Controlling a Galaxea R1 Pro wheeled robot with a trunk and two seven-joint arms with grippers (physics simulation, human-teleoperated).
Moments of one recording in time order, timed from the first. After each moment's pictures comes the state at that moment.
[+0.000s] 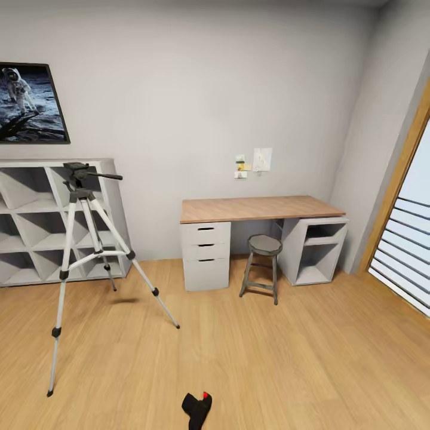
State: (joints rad) left arm 0.00 0.00 0.00 0.00 0.00 0.00 0.00; right arm 0.00 0.00 0.00 0.00 0.00 0.00 0.00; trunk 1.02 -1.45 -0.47
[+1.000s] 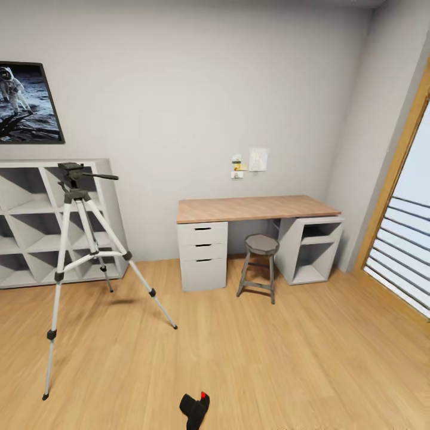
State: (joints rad) left arm 0.01 0.00 0.02 -0.02 0.06 -0.03 0.00; right arm 0.00 0.01 0.03 0.00 0.01 -0.01 0.00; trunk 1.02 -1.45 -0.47
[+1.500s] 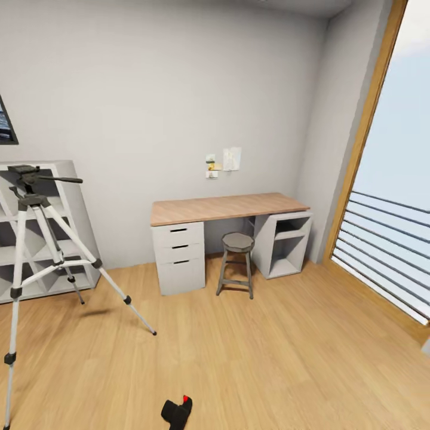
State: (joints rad) left arm 0.01 0.00 0.02 -0.02 0.06 -0.02 0.00; right arm 0.00 0.01 0.04 0.00 0.01 -0.01 0.00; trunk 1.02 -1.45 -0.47
